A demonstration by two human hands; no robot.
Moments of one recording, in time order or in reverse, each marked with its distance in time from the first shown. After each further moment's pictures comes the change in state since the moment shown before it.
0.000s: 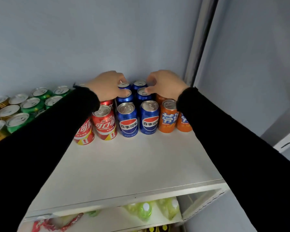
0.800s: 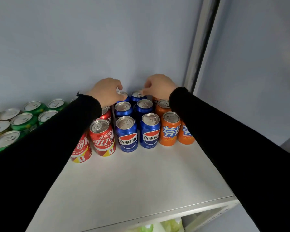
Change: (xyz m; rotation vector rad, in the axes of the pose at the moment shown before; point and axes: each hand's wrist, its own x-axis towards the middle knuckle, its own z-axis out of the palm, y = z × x) left_hand 0.045 -0.023 0.013 -0.045 0.070 -0.038; right_hand 0.054 0.009 0.004 0.004 -0.022 0.107
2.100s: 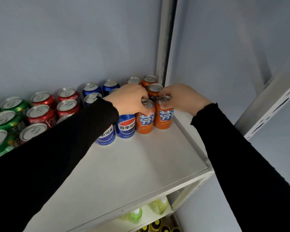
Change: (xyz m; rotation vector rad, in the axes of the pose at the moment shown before) left_hand -0.021 0.135 0.041 0.029 -0.198 0.500; right_hand -0.138 0.070 -0.014 -0.029 -0.073 0.222
